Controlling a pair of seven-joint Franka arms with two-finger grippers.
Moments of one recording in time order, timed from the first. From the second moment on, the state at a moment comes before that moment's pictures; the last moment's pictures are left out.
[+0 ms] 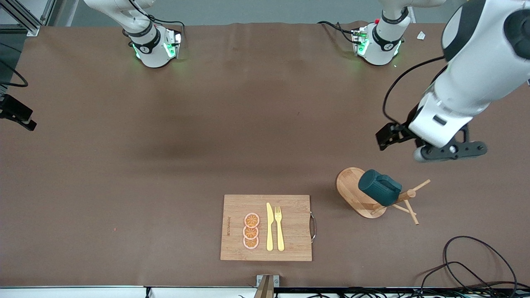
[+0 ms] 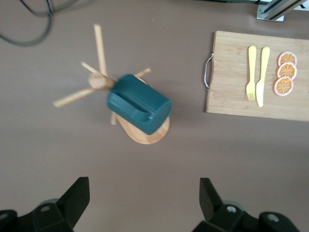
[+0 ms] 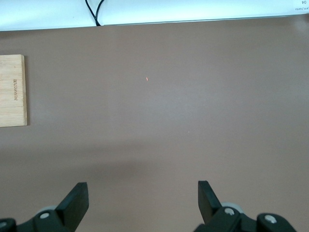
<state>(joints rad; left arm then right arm) -0.14 0.27 -0.21 -1.27 0.06 1.62 -0.36 0.04 0.05 -0.11 -1.46 -0.02 1.65 -0.01</state>
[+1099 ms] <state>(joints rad) -0.10 -0.03 -0.08 -1.45 0.04 1.43 0.01 0.04 0.05 -0.11 -1.46 -0.02 1.65 -0.01</state>
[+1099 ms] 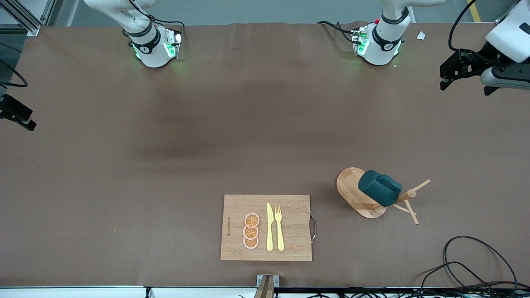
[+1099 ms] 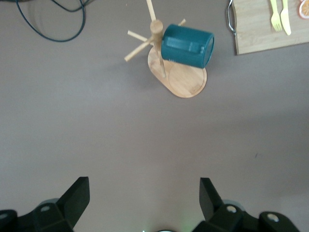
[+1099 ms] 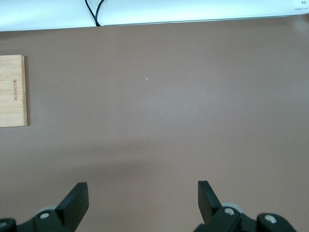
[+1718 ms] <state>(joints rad) -0.10 -0.13 -0.08 -1.62 0.01 1.50 0.00 0.04 0.05 -0.11 -1.46 -0.02 1.65 -0.01</state>
